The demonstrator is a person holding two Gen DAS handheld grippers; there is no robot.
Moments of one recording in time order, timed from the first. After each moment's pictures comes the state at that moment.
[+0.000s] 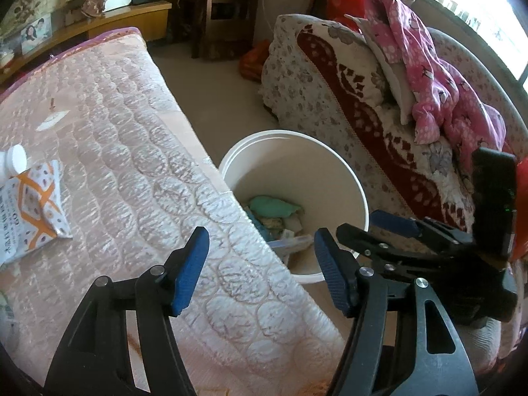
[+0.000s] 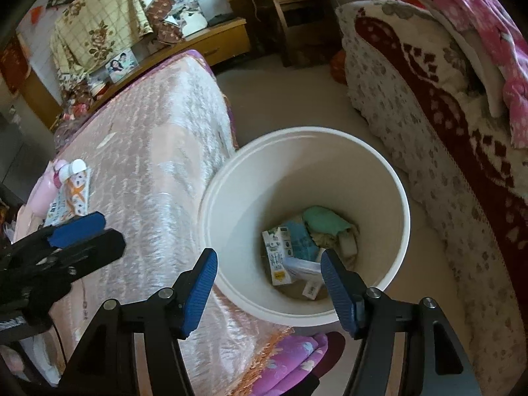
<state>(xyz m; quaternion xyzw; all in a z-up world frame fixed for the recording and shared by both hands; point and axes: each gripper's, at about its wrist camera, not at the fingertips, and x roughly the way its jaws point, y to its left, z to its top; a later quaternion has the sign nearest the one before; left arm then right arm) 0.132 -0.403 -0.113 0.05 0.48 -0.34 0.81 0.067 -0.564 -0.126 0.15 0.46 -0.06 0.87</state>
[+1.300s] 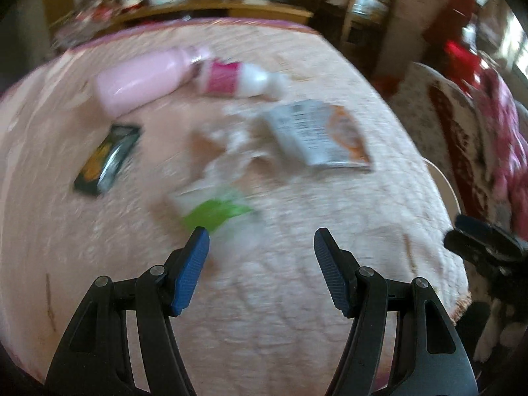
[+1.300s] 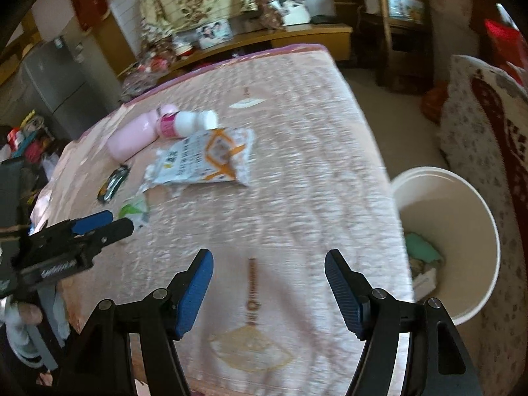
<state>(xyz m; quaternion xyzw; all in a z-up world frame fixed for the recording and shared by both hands) 0.141 -0.124 -0.123 -0.02 0.50 -0.12 0.86 0.099 -0.364 -0.097 0.07 0.46 0.09 0.88</state>
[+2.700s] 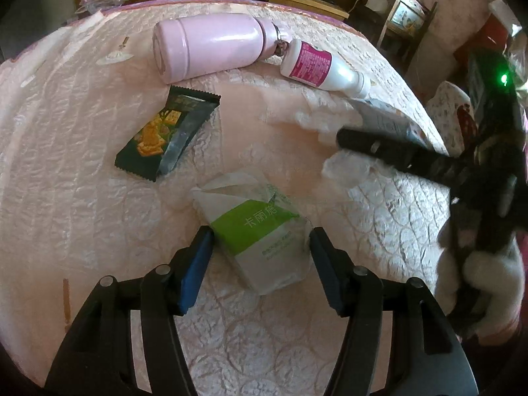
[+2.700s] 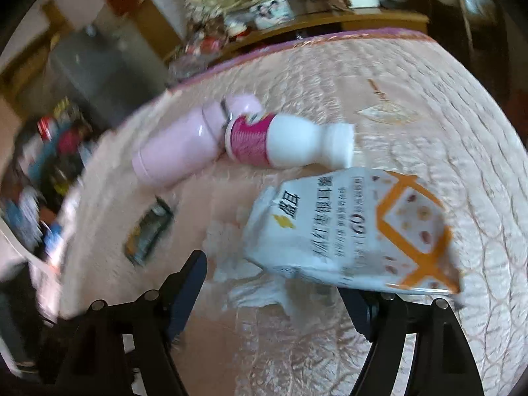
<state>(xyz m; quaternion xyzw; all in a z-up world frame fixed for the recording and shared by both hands) 0.169 -0.060 -0.148 -0.06 0.52 -0.09 0.85 0.255 -0.223 -0.139 0.06 0.48 0.19 0.86</state>
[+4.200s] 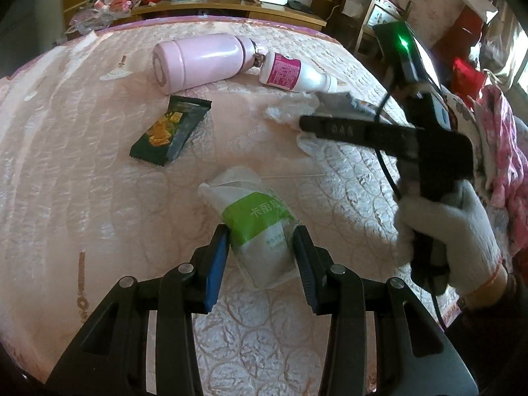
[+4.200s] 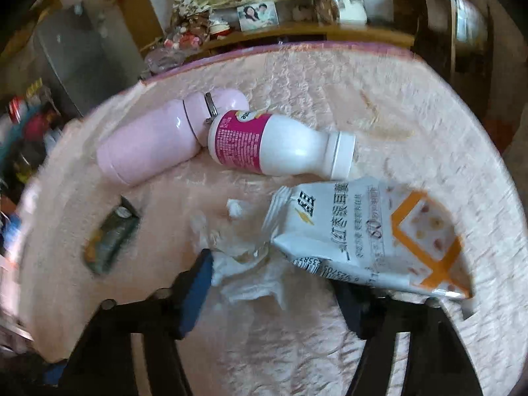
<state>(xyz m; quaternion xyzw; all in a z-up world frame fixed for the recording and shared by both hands) 0.120 -0.054 -0.127 -0.04 0.48 -0.13 0.86 0.260 -0.200 -0.145 -0.01 0.46 0.13 0.88</state>
